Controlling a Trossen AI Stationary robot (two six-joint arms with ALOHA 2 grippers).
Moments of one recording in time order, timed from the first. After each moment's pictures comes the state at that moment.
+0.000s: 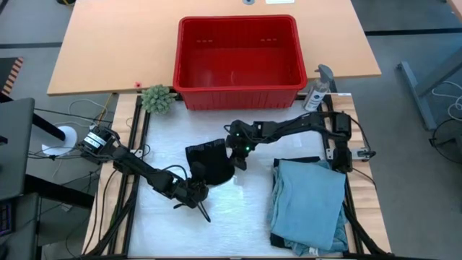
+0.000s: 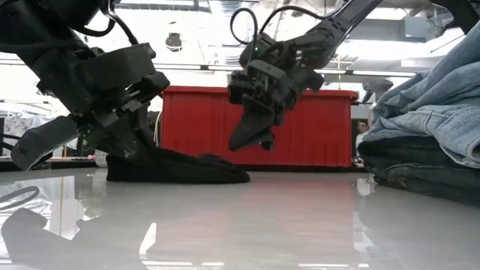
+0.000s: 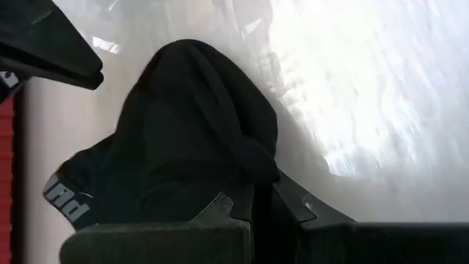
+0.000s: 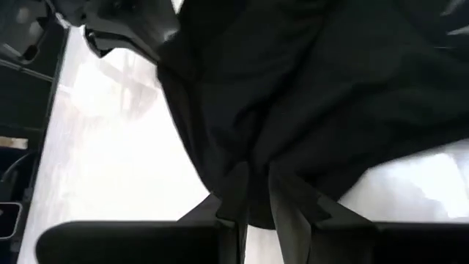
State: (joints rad) left arm -0.46 1.66 0.71 -0.04 -0.61 0.17; right arm -0.18 1.95 1.21 -0.12 -0.52 0.19
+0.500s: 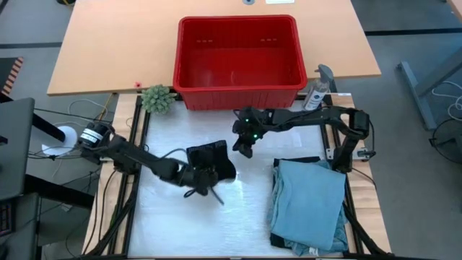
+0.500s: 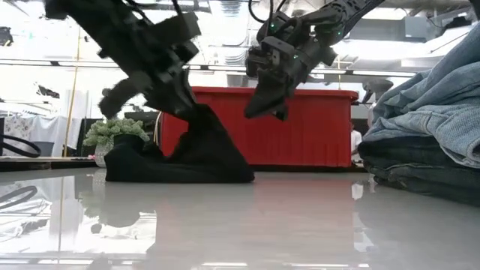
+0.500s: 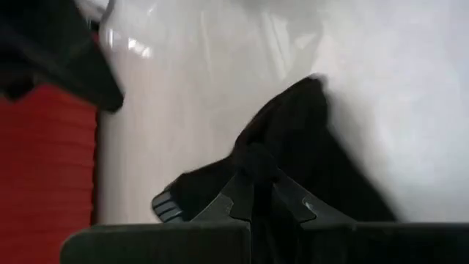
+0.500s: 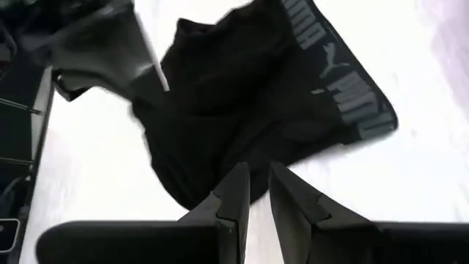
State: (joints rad) left arm -0.32 1.59 0.85 -0.10 -0.63 0.29; right arm -0.26 1.76 1.21 -0.28 -0.44 0.15
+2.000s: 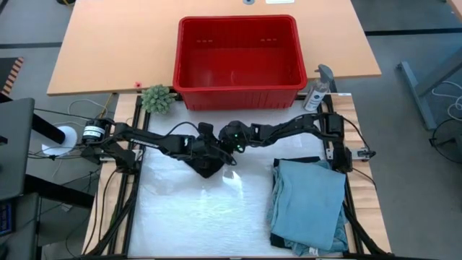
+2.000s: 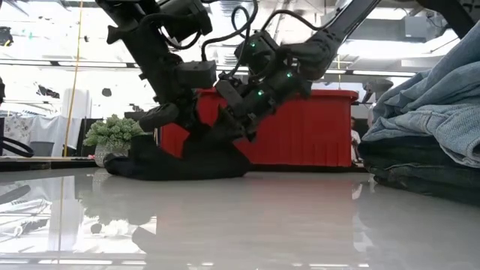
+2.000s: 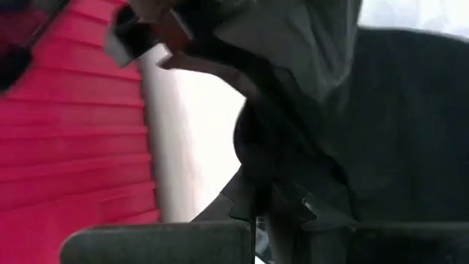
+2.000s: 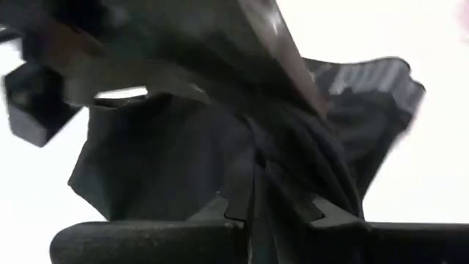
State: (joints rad) left arm 0.03 1.59 0.90 -0.25 -0.58 0.50; right arm -0.17 2.01 1.21 0.21 -0.14 0.19
